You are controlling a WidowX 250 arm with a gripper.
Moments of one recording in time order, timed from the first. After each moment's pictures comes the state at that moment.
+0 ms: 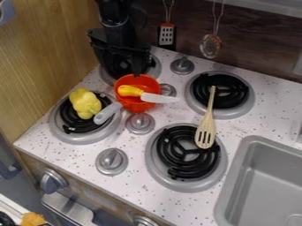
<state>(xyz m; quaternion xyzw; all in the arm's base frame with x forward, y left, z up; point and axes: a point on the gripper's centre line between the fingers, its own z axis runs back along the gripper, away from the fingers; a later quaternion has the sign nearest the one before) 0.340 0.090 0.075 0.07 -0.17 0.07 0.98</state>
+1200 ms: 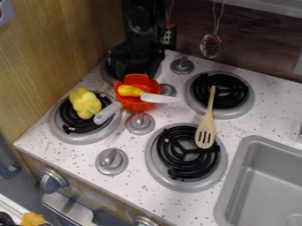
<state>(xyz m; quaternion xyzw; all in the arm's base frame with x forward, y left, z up) 0.378 0.090 0.028 0.10 -0.10 0.40 0.91</state>
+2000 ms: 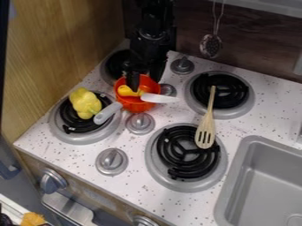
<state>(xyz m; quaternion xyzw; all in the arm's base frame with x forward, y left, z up) 0.393 0.084 0.005 0.09 -0.06 0.57 0.81</state>
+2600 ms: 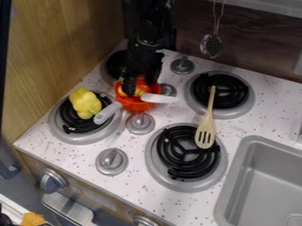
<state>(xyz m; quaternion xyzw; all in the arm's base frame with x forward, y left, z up) 0.381 0.088 -0.002 0.11 -0.06 0.60 0.79</state>
